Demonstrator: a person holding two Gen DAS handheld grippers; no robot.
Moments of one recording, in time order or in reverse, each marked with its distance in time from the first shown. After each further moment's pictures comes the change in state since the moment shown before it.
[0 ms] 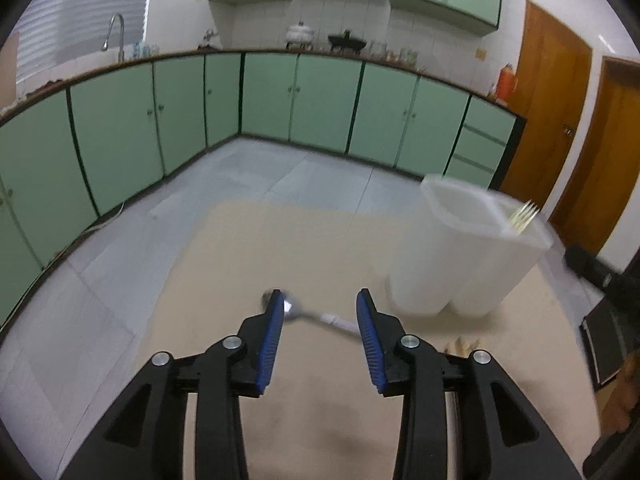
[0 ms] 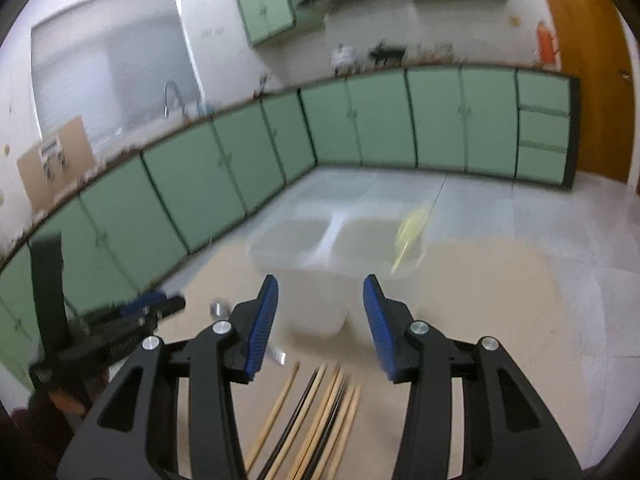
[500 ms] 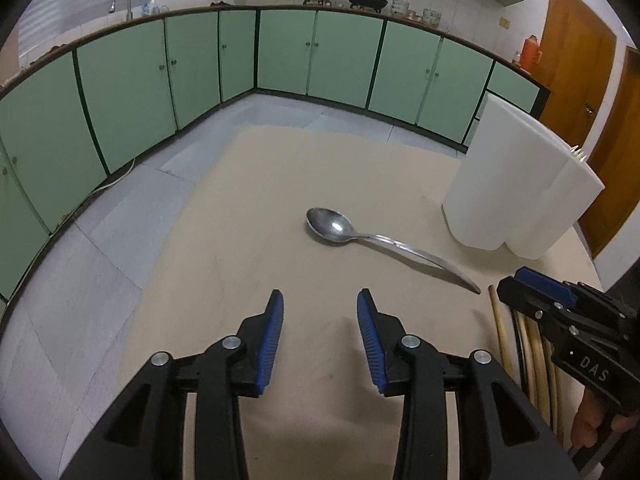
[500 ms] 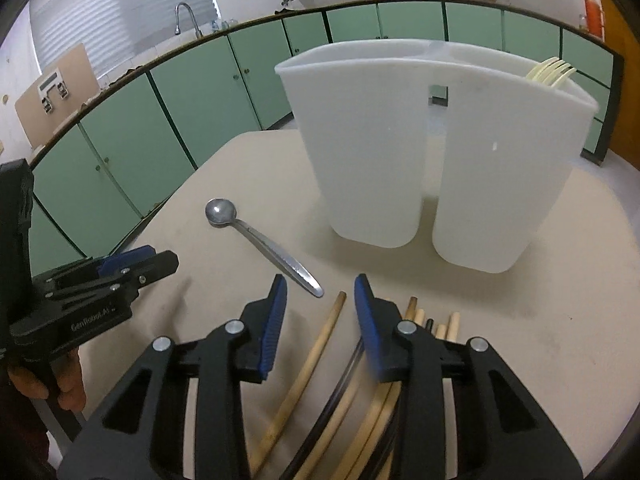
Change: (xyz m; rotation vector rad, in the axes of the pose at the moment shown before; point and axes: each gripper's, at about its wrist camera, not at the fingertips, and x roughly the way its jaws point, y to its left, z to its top) left arm 0.032 0.032 -0.040 -0.026 0.141 0.037; right arm 0.089 0.047 -0.046 -0.069 0.229 0.026
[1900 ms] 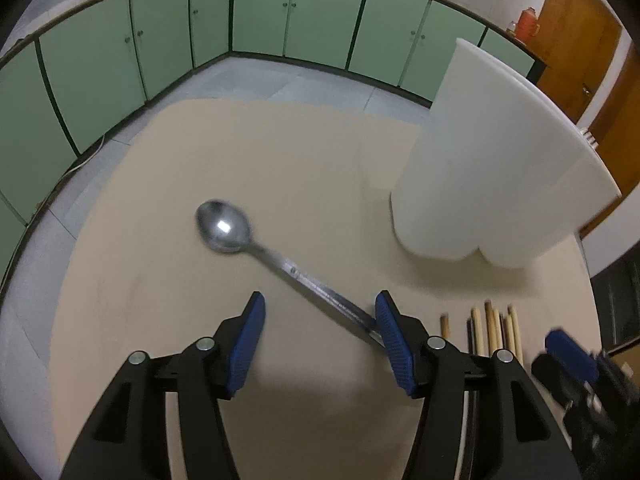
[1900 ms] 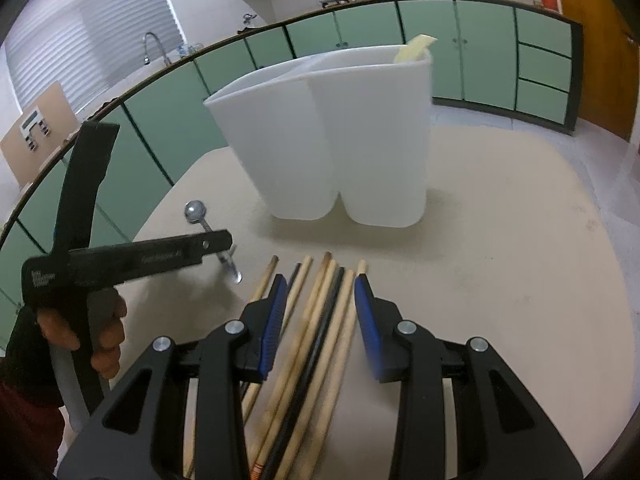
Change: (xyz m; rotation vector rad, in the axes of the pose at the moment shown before) left arm 0.039 -0.058 0.027 0.015 0.156 -0.060; right arm -0.047 -0.049 -0.026 0.104 -0.036 -0.047
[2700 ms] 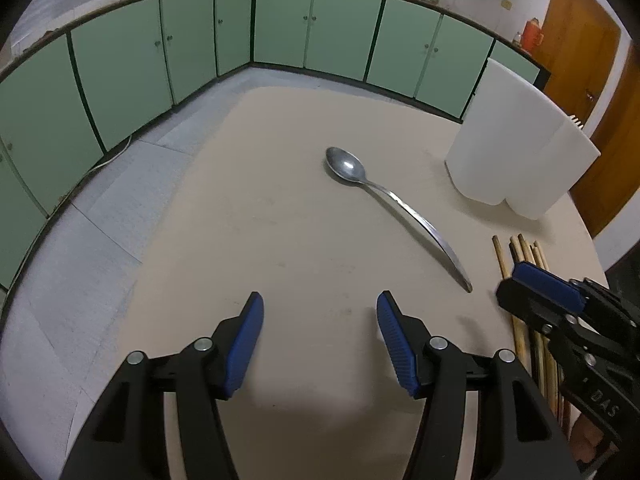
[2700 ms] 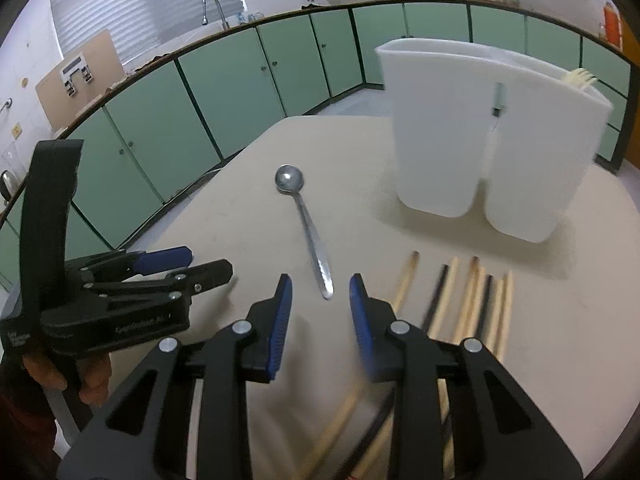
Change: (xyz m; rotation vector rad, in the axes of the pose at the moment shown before) left arm -0.038 0.076 -0.052 -0.016 -0.059 0.039; right arm 0.030 0.086 0.000 -0.157 0.065 0.106
